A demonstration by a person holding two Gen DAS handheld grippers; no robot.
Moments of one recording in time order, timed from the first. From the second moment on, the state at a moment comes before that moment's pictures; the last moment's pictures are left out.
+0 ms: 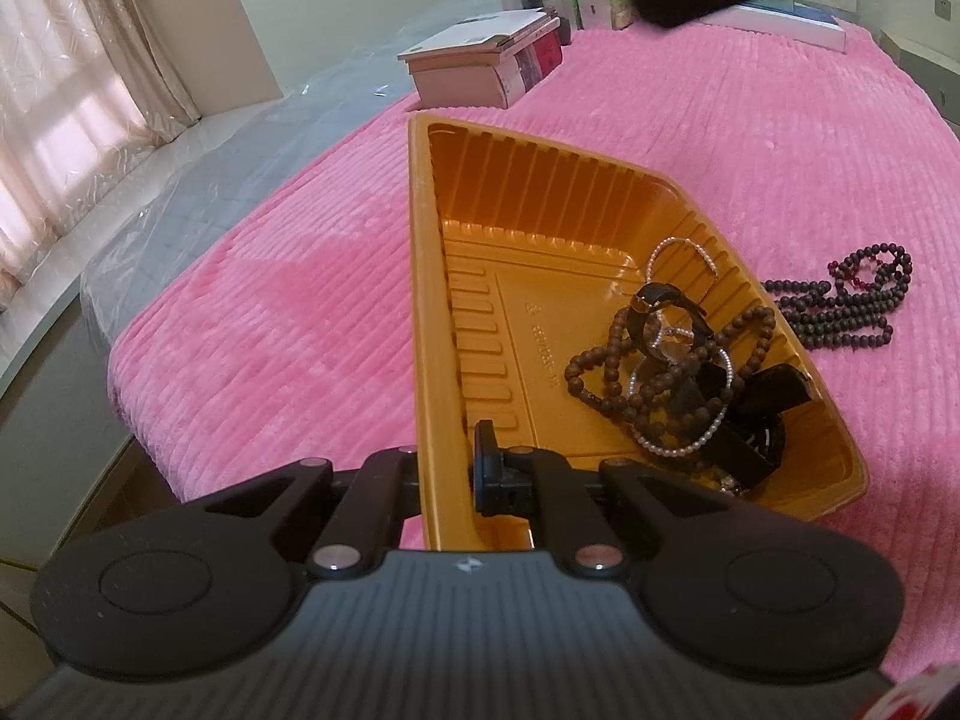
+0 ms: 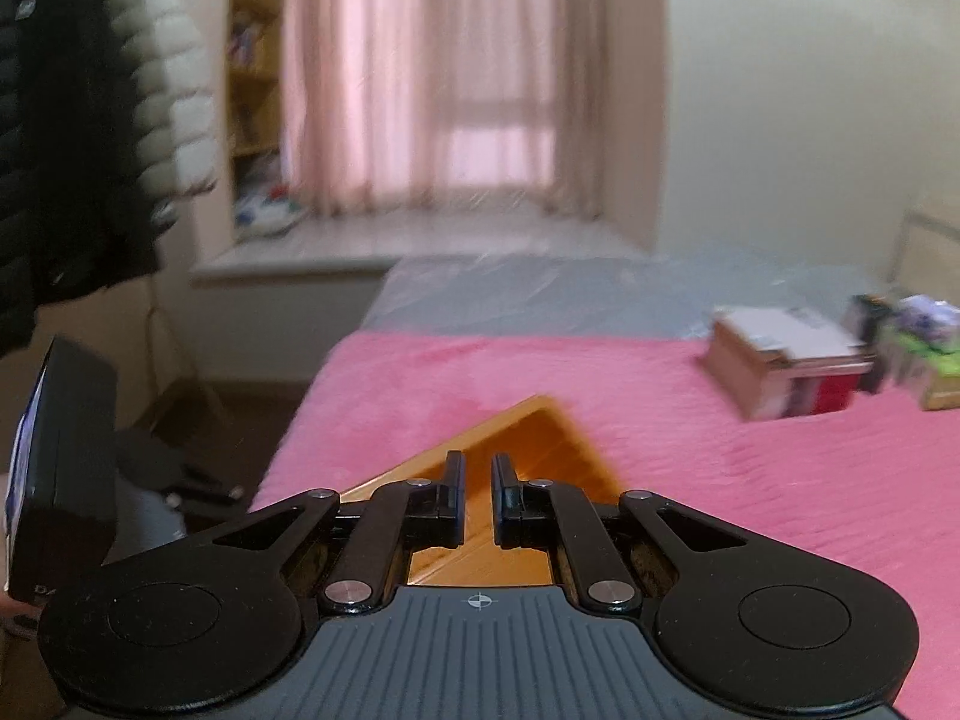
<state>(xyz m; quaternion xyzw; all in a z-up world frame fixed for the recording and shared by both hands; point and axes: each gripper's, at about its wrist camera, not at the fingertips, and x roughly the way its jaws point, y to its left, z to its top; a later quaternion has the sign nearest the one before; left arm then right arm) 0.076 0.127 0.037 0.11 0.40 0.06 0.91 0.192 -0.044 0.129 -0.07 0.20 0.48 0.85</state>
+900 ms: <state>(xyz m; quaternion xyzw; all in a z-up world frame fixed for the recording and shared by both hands) 0.077 0.123 0.038 0.12 0.41 0.06 0.90 0.172 -0.250 0.001 0.06 0.35 0.20 0.91</state>
